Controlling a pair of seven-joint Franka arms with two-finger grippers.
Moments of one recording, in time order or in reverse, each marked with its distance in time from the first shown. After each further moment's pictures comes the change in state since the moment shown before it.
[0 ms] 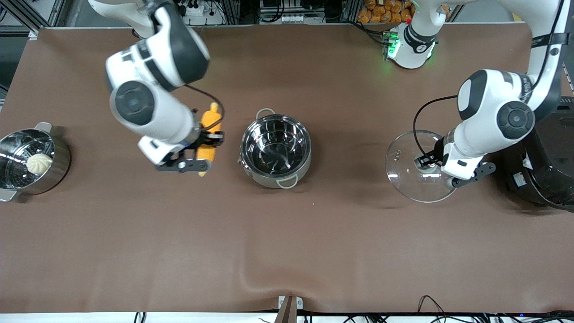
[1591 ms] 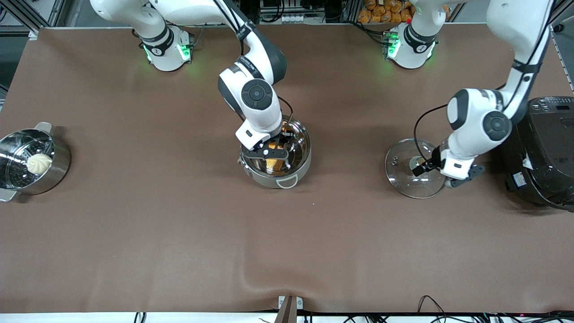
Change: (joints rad) left arm 0.094 0.067 -0.007 -0.127 0.000 0.292 0.020; right arm 0.244 0.147 0.016 -0.184 -0.008 0.444 0.248
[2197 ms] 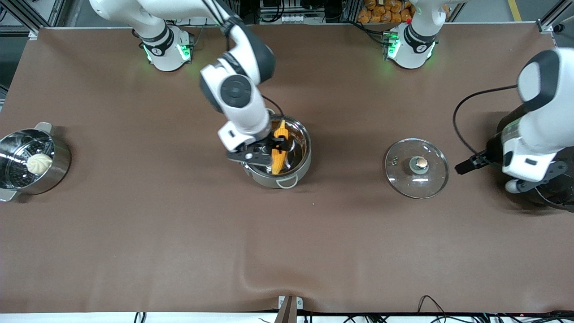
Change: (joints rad) left arm 0.004 -0.069 0.001 0.528 0.029 -0.622 0.102; right arm -0.115 -0.109 -0.001 0.048 0.000 -0.089 0.078
